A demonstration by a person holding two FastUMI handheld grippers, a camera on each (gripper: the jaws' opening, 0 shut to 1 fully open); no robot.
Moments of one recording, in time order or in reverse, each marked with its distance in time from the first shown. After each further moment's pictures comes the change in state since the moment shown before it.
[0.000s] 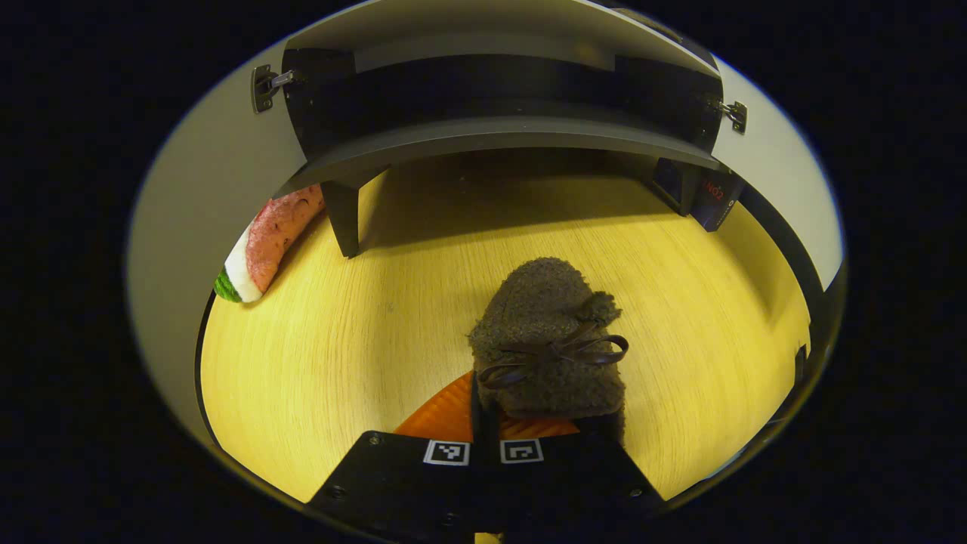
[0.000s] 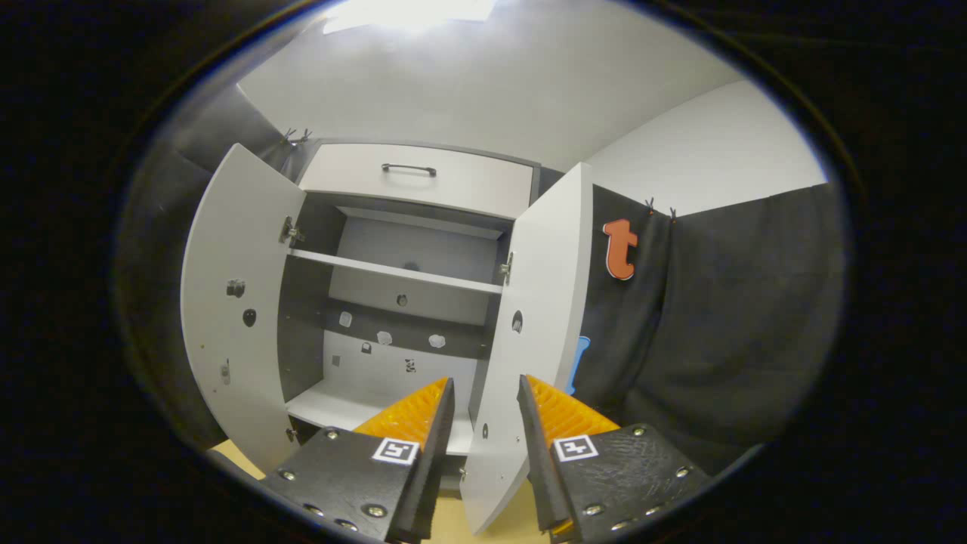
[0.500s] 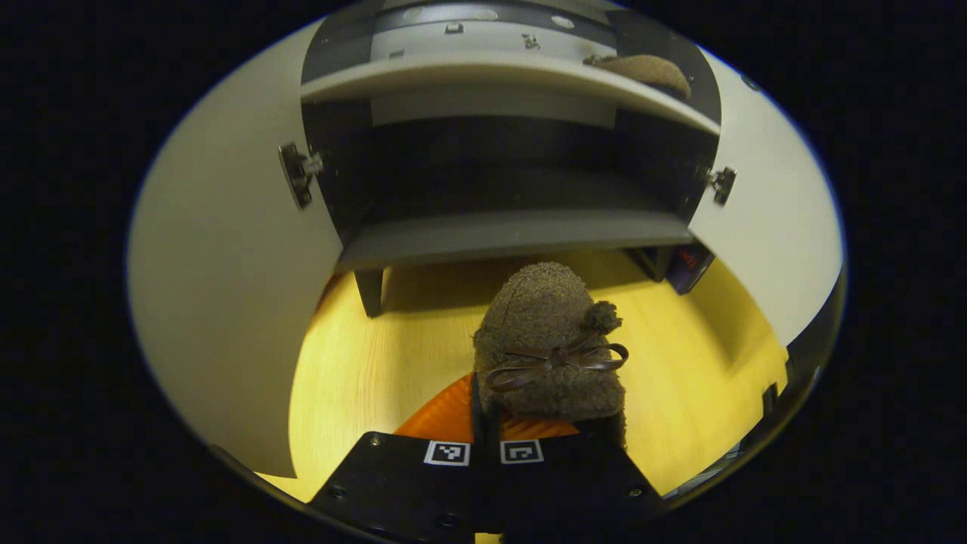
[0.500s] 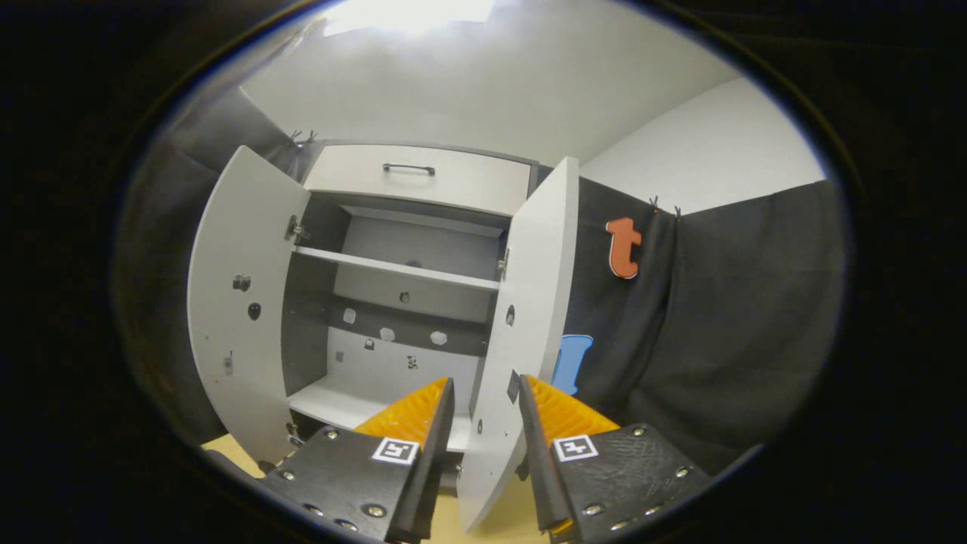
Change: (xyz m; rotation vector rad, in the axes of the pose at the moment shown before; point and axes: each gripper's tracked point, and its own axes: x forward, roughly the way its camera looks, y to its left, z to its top) left arm -0.086 0.001 0.083 -0.031 -0.211 -0.013; right arm -0.004 -0.011 -0.006 0.008 -0.014 0.062
